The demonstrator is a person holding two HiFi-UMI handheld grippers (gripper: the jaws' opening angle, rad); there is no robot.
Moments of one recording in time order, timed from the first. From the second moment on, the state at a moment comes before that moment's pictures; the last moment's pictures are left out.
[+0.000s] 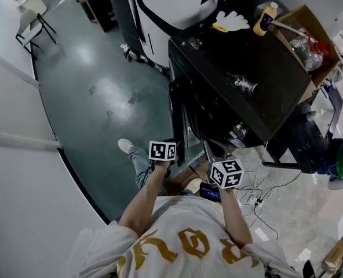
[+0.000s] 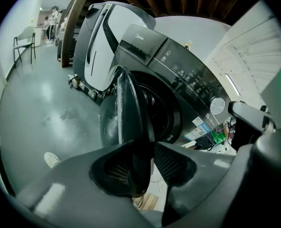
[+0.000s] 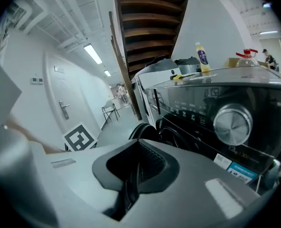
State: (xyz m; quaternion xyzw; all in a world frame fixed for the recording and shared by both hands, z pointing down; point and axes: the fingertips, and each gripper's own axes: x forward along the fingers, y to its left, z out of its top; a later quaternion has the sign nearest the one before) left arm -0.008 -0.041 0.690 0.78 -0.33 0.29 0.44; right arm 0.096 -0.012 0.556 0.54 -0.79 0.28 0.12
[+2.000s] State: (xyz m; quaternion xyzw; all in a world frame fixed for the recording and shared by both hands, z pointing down) left arm -0.209 -0.103 0.685 0.75 -0.43 0.39 0.30; right arm 0.029 -0.043 0.581 0.49 -0.81 0.26 0.17
